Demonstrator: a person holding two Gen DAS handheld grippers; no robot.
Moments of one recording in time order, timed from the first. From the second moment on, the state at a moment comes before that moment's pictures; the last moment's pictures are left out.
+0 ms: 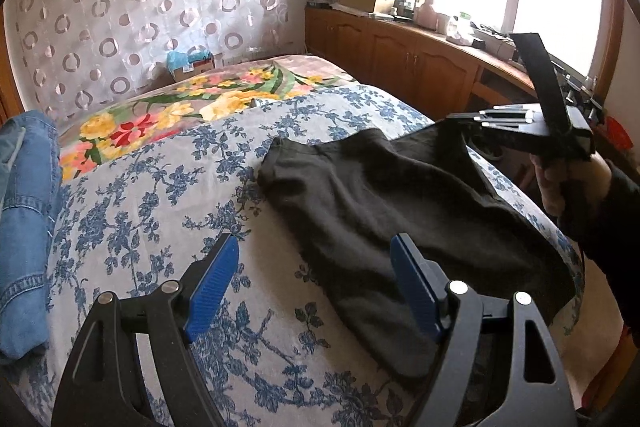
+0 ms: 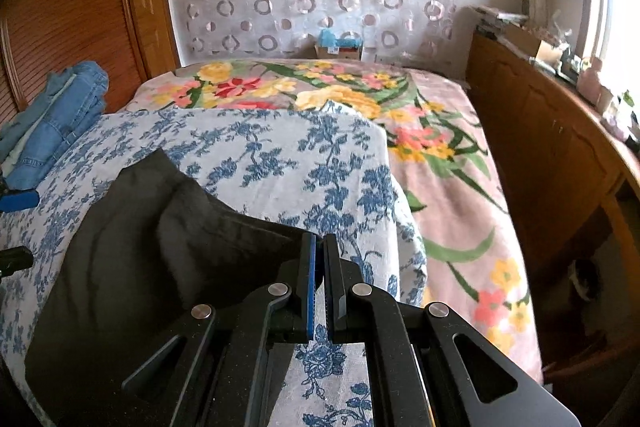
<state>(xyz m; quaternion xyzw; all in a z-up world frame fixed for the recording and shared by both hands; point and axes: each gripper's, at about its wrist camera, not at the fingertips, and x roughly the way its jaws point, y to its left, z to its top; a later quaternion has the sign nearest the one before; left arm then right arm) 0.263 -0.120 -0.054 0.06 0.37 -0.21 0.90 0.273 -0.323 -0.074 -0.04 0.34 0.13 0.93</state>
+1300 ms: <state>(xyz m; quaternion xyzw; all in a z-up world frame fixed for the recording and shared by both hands) 0.374 -0.120 -0.073 0.05 0.39 -0.20 0.90 0.280 -0.320 -0.073 -0.05 0.33 0.13 0.93</state>
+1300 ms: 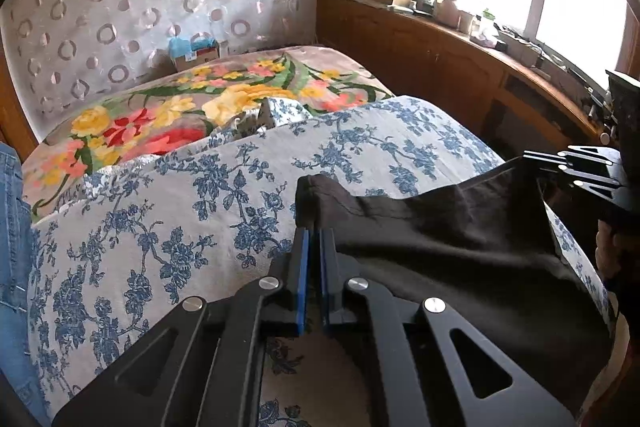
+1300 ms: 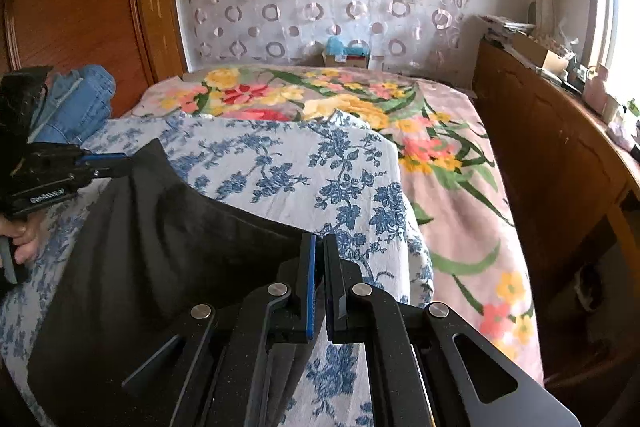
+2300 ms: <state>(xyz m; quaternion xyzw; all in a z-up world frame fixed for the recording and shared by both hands) 0.249 -0.124 -0.049 0.06 0.36 -0.24 0.90 0.162 -0.329 -0.059 0.01 0.32 0.11 0.94</state>
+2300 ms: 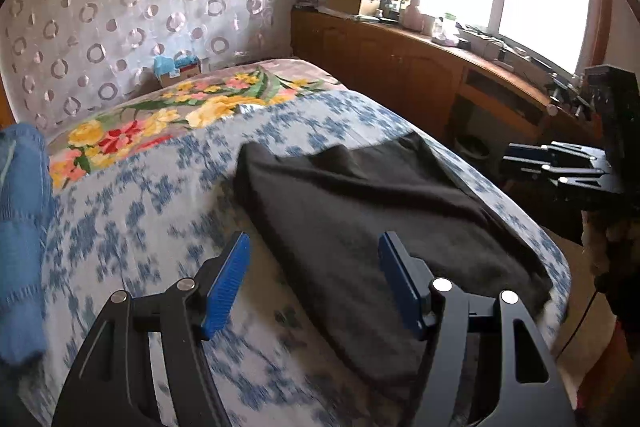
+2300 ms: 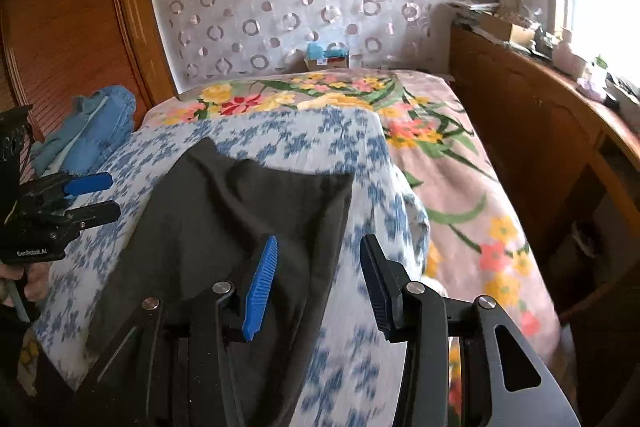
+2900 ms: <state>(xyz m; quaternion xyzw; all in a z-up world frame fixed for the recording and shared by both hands) 0.180 -0.132 -0.077 0.04 0.40 -0.28 0.87 0.092 -0.321 -0.086 0.04 0.36 0.08 0.93</state>
